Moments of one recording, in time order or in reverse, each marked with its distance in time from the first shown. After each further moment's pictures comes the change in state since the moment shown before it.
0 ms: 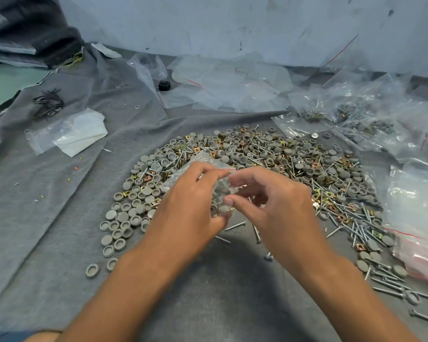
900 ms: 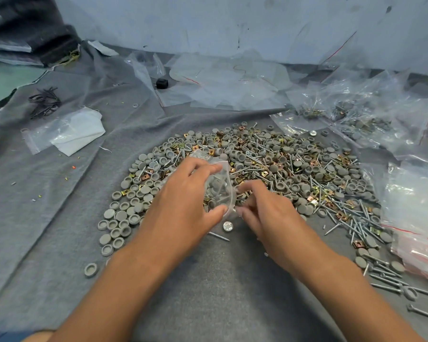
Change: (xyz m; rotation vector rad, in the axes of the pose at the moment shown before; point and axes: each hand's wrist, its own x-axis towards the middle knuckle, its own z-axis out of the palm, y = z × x) left_hand 0.000 -0.005 -0.007 -0.007 -0.017 -0.023; right_hand -0.014 0.035 0.000 -0.227 -0.426 0.169
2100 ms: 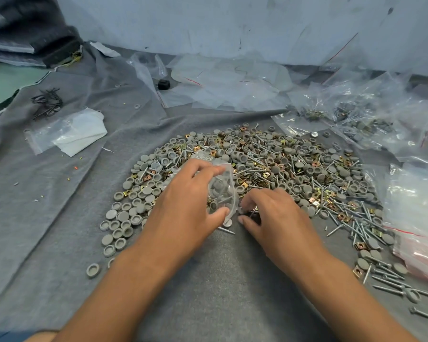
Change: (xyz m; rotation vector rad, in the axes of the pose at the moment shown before) left_hand -0.001 0.001 0.001 0.029 0.017 0.011; right_hand -0.002 -0.007 0.005 -0.309 0.175 0.043
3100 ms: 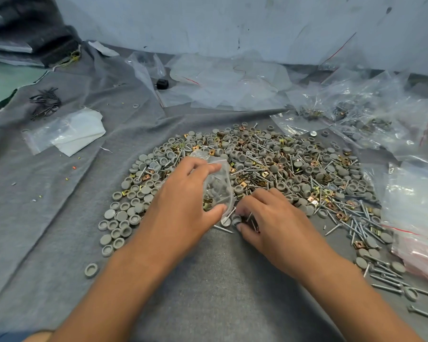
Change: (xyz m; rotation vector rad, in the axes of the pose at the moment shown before) left_hand 0.001 -0.003 -0.002 -0.021 -0.016 -0.023; right_hand -0.002 0.002 -0.007 -0.085 -0.114 -0.159
